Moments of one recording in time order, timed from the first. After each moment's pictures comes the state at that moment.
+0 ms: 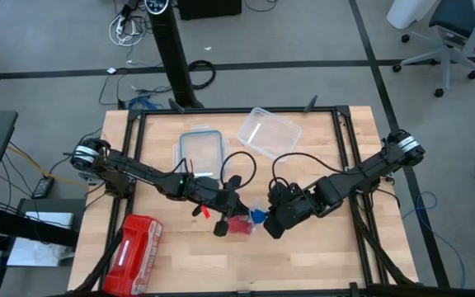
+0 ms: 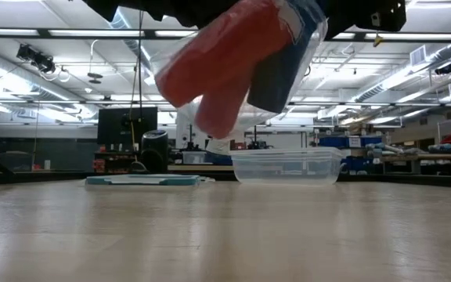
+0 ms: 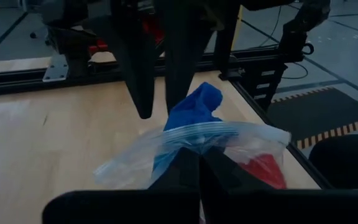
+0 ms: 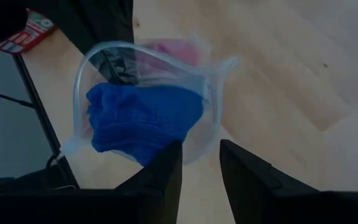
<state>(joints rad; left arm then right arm) -0.24 1.62 0.98 0.36 0.03 -0.03 0.48 1.55 1.32 -0.77 0.34 1.10</state>
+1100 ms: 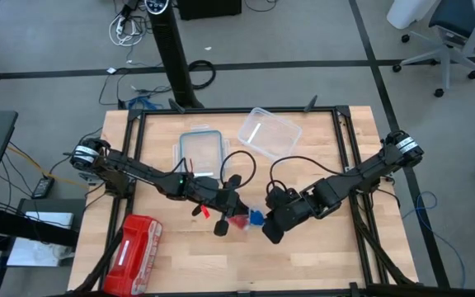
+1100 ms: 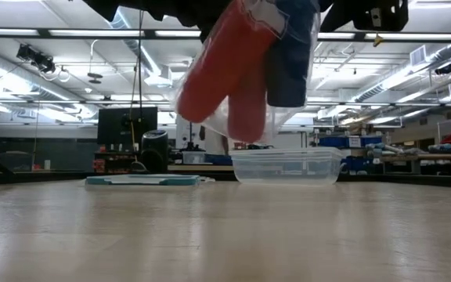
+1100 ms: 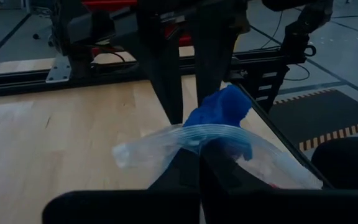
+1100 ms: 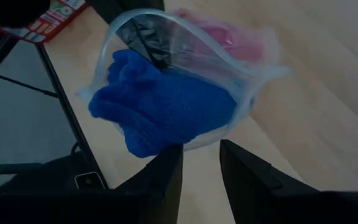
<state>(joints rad) -0.24 1.62 0.98 0.37 0.03 -0.03 0.48 1.57 1.32 -0.71 0.27 1.11</state>
